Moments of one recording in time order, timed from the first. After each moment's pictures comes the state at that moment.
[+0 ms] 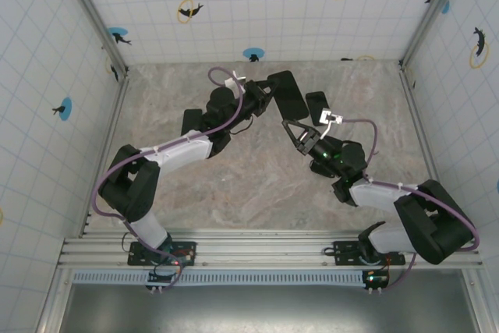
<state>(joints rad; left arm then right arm) -0.68 1.69 1.08 0.69 0.25 -1.39 0.57 1.33 0.36 1.26 -0.35 1.07</state>
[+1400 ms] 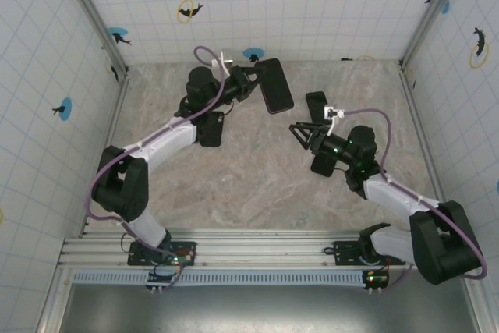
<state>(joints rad) -0.50 1.66 1.20 0.52 0.57 -1.22 0.36 1.18 0.45 0.72 -0.65 0.70</state>
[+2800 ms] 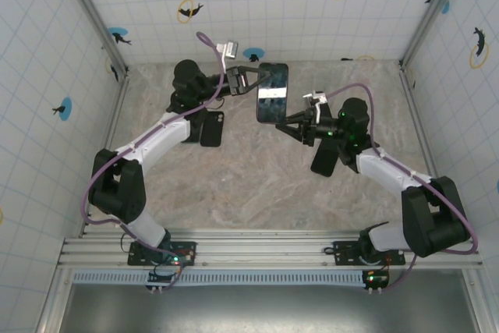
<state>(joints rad) -0.47 1.64 1.25 0.66 1.01 -1.06 0.37 1.36 0.73 0.64 -1.09 0.48</state>
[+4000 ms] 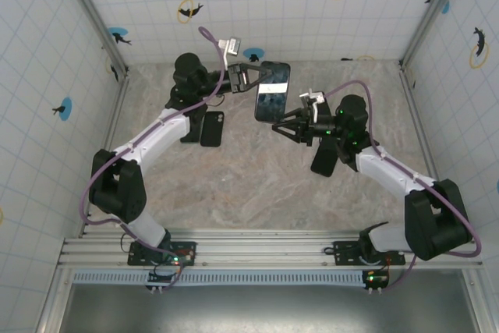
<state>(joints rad) -0.47 1.65 1.31 0.55 1.03 -0.99 0.41 1.35 0.77 0.60 -1.11 0.44</state>
